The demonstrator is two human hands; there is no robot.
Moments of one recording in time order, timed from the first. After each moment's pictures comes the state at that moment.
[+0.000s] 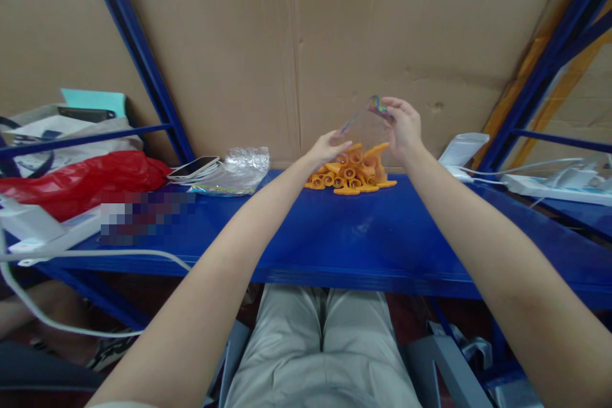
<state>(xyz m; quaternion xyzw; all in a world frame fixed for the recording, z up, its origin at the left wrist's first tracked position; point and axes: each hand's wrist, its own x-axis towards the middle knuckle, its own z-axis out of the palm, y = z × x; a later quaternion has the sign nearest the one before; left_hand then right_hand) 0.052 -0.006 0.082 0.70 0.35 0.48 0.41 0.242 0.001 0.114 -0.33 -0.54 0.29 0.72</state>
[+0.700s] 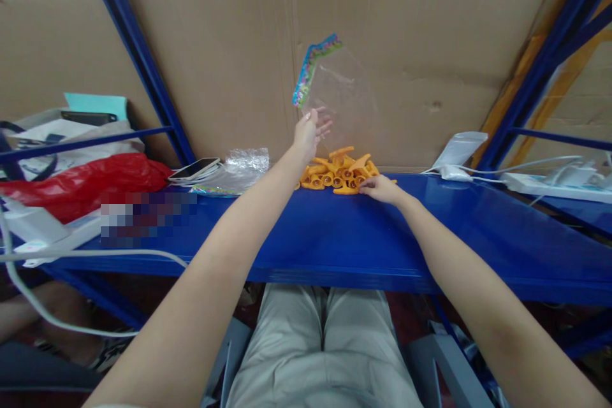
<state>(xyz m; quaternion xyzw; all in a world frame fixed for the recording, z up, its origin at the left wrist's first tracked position) 0.035 0.021 0.111 0.58 0.30 0.62 0.44 0.243 -0.042 0.006 -0.54 -0.65 0.32 0.44</state>
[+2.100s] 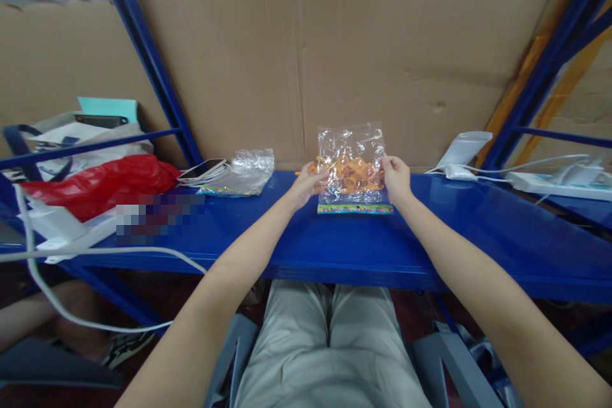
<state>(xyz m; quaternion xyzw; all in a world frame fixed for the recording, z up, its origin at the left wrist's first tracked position) 0.000 -0.034 0.009 0.56 0.36 0.55 0.51 0.218 -0.055 0.018 -0.46 -0.45 0.30 0.70</state>
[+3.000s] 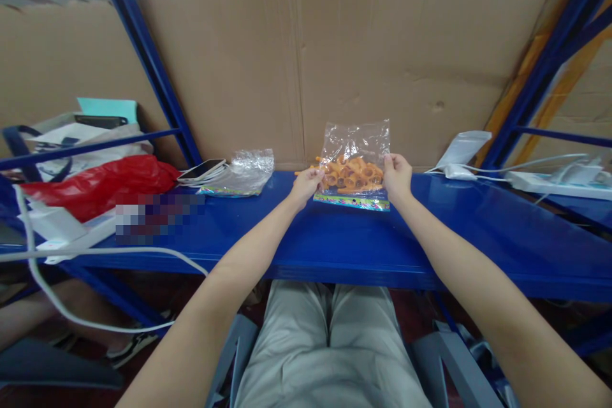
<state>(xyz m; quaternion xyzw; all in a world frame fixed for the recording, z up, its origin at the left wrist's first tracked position) 0.006 -0.048 0.018 0.59 0.42 0.52 0.45 0.236 -0.027 0.001 -0.43 -0.52 0.08 0.73</state>
